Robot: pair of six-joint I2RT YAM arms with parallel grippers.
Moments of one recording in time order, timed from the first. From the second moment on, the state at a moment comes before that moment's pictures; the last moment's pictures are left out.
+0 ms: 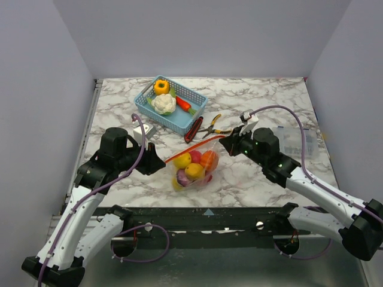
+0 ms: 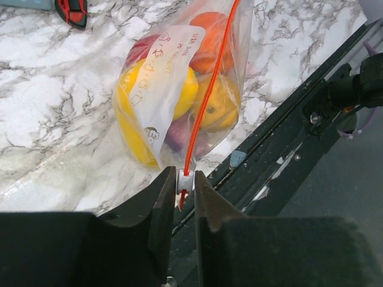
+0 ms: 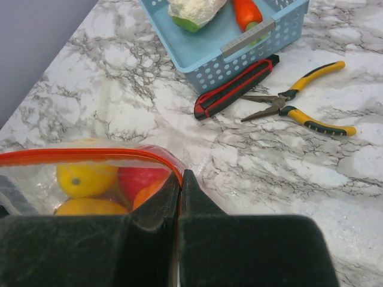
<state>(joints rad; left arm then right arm) -0.37 0.74 0.93 -0.81 0.52 -0.15 0.69 1.02 0.69 0.06 0.04 0.34</state>
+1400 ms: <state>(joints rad) -0.37 0.66 0.99 -0.85 0.30 -0.26 0.67 0.90 0.54 -0.47 0.40 0.99</state>
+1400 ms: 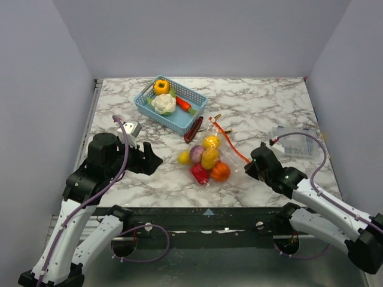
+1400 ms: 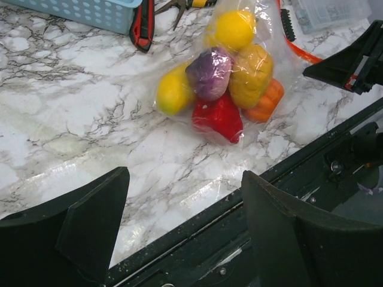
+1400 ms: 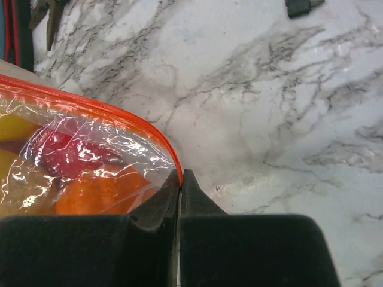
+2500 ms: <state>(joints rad) -0.37 0.37 1.20 -0.67 0.19 -0.46 0.67 0.50 1.01 -0.62 0.37 0.65</state>
